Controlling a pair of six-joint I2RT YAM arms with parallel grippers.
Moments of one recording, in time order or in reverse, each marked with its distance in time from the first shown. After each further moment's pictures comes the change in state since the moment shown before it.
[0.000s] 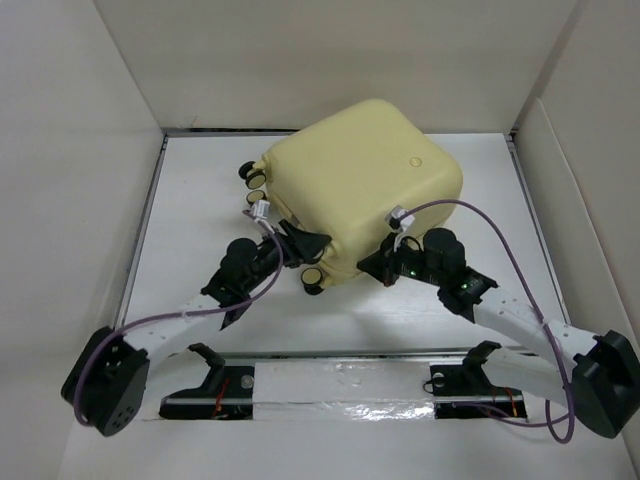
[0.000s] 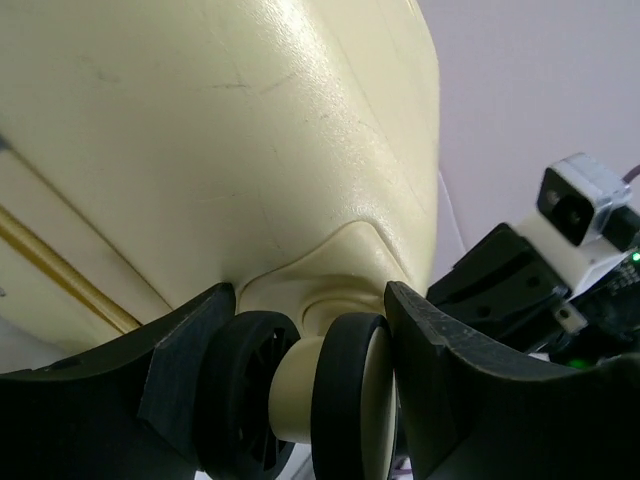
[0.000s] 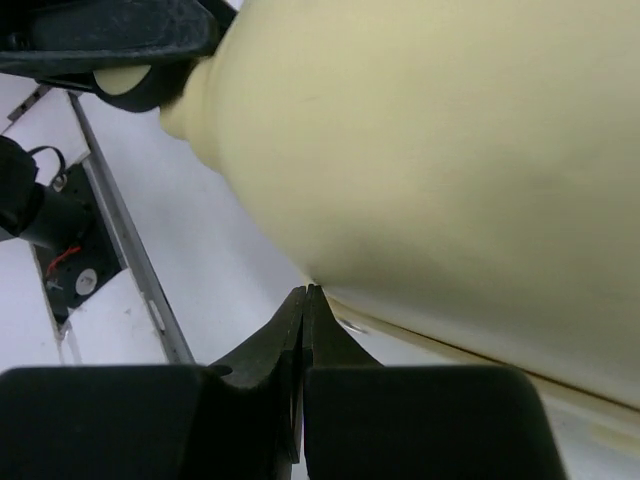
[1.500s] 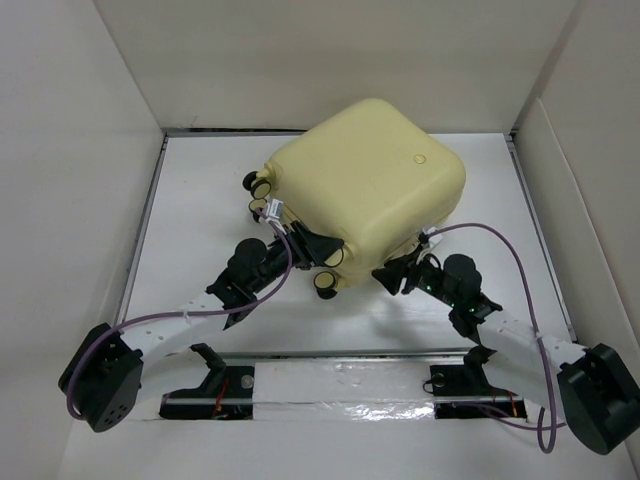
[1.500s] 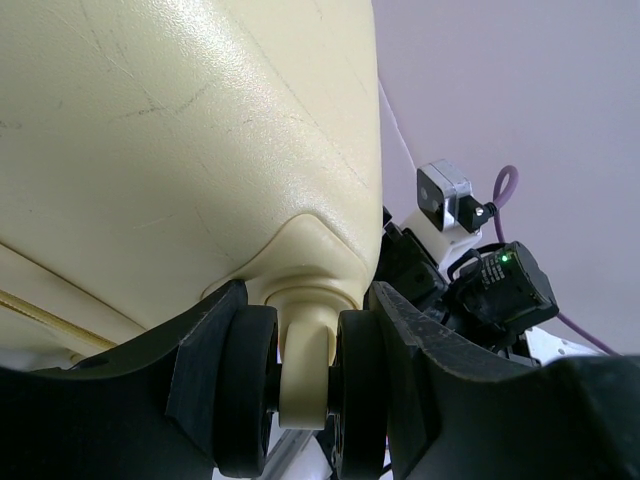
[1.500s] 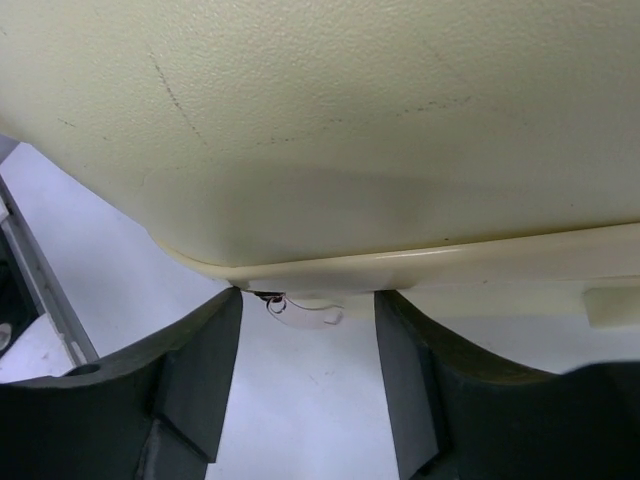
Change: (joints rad) left arm -0.149 0.062 0.091 0.020 -0.029 0.000; right arm -0.114 -0.090 -0.347 0.348 0.099 0.092
